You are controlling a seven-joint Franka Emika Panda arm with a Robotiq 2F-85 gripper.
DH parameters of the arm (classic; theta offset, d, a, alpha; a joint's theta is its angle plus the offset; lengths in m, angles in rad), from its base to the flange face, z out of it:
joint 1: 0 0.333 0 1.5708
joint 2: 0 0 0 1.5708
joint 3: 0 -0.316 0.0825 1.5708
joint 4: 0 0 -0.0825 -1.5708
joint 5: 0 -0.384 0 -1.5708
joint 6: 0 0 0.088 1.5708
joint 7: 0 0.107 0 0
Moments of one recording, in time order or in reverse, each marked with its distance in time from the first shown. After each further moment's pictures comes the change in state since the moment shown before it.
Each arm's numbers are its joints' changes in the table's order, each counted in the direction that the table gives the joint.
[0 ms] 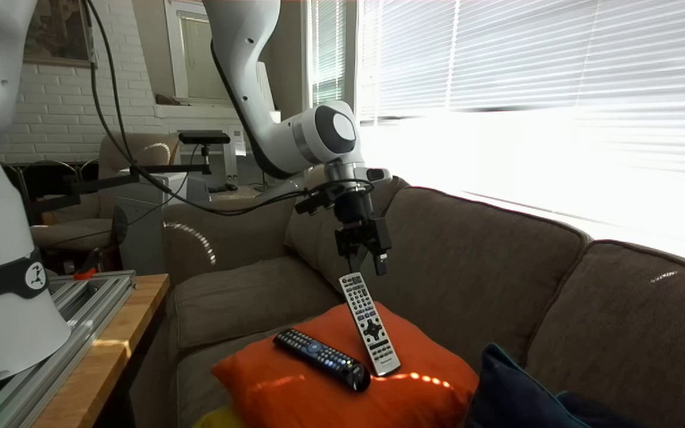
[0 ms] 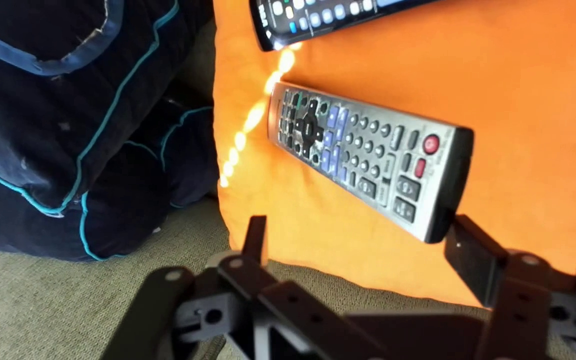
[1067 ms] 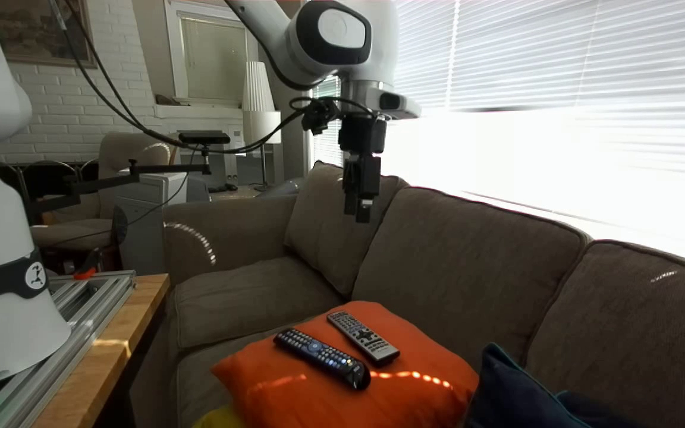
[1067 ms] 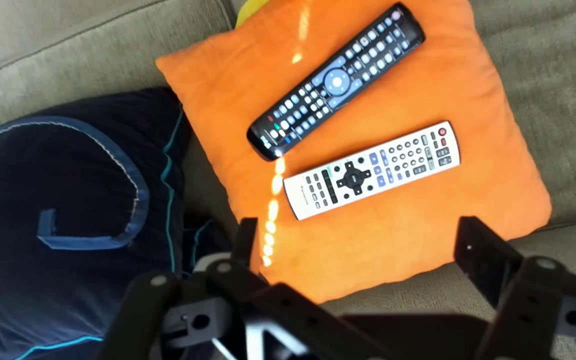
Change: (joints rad) arm -0.210 0.316 -0.083 0.012 -0.591 -0.361 -0.248
